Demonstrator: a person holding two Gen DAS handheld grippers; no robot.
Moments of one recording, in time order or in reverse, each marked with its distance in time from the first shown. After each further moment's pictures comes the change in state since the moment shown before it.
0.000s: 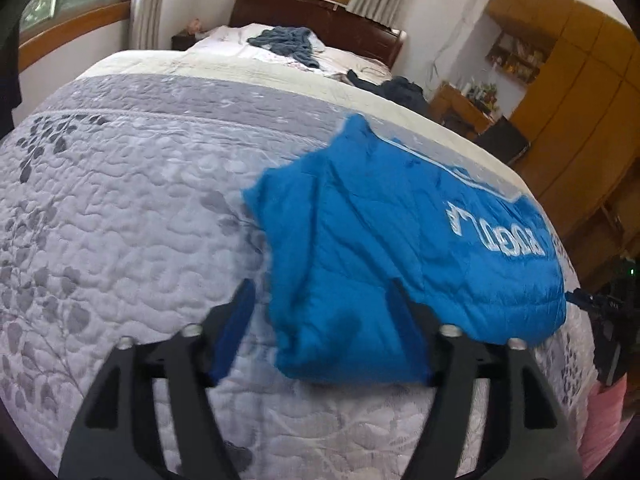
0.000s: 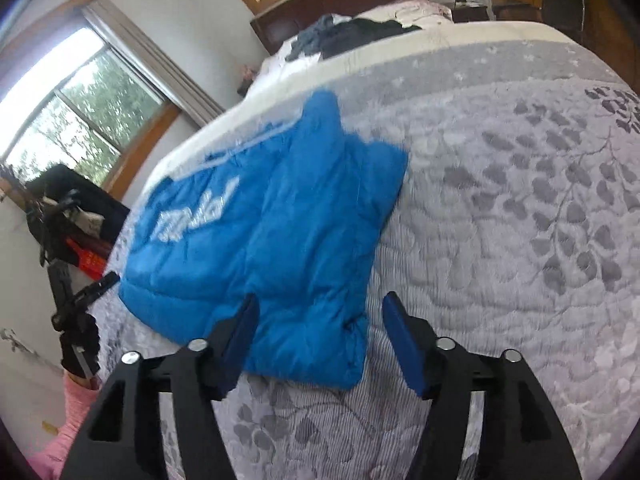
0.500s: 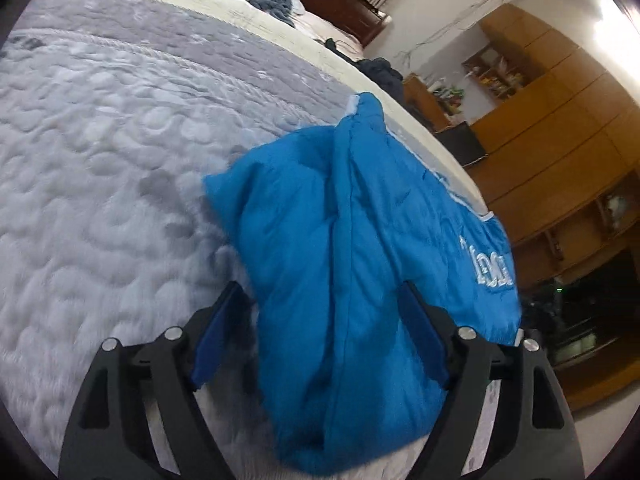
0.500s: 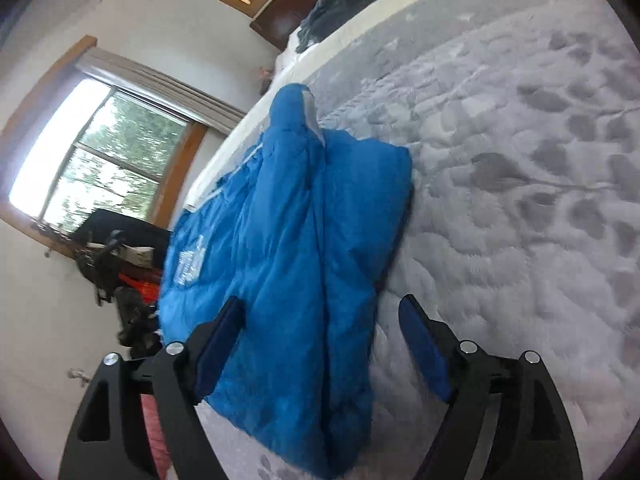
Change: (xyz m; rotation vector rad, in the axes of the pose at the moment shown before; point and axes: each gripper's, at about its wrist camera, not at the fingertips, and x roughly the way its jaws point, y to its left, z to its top) left arm 0.080 0.037 0.027 -0.141 0.134 -0.304; right arm 0.070 -0.050 0.038 0.178 0.078 0.266
